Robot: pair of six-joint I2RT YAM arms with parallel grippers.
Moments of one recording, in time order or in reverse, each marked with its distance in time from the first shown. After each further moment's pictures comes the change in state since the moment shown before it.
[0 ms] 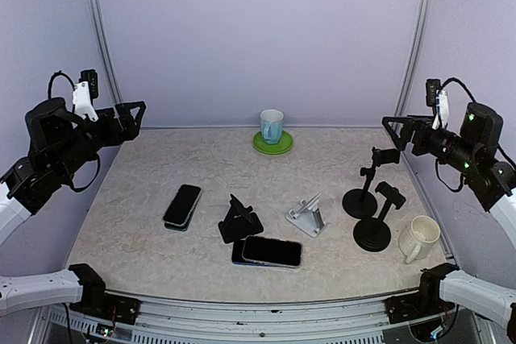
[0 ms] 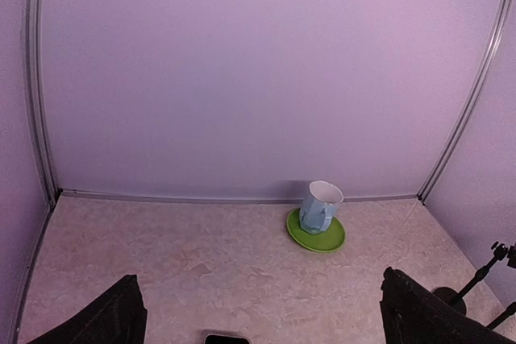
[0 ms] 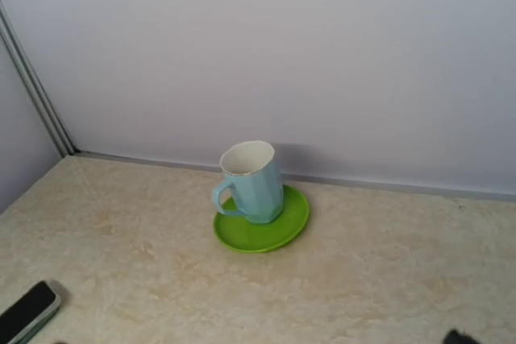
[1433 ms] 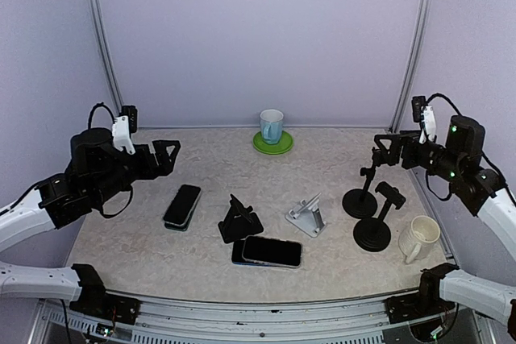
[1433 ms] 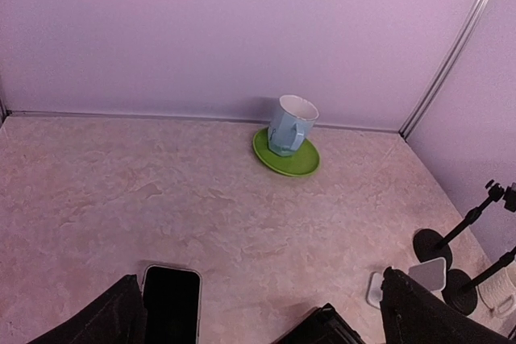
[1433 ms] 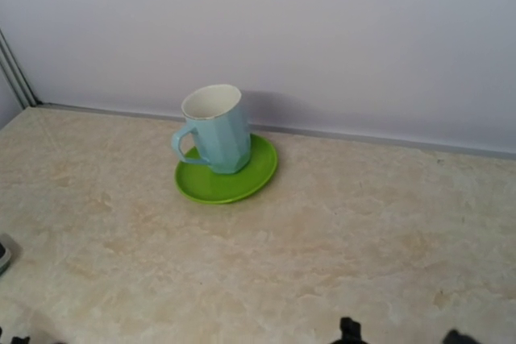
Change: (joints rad) left arm -0.197 0.068 -0.200 0.094 -0.083 -0.149; right arm -0.004 0.028 -0.128 0.068 0.027 -0.072
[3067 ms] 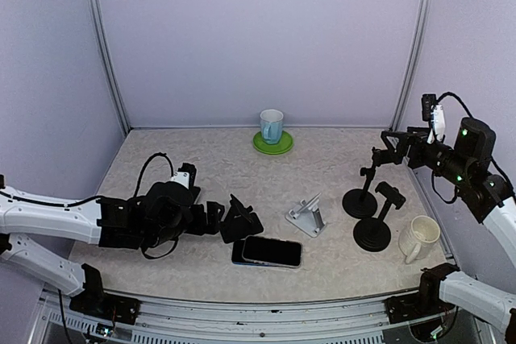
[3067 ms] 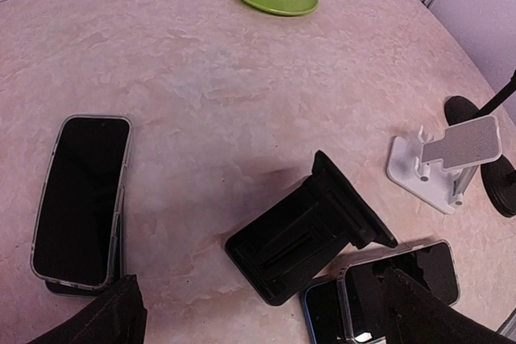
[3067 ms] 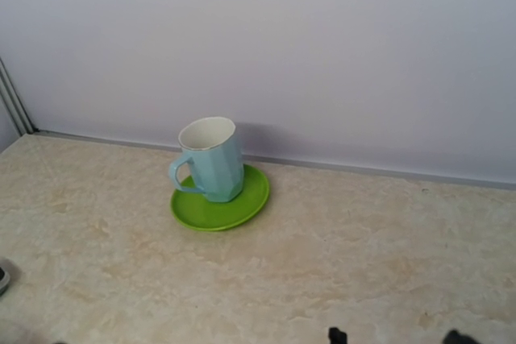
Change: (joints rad) left arm -0.359 0.357 -0.089 0.009 -0.188 -0.267; right arm 0.000 -0.076 -0.005 -0.003 0.029 0.000
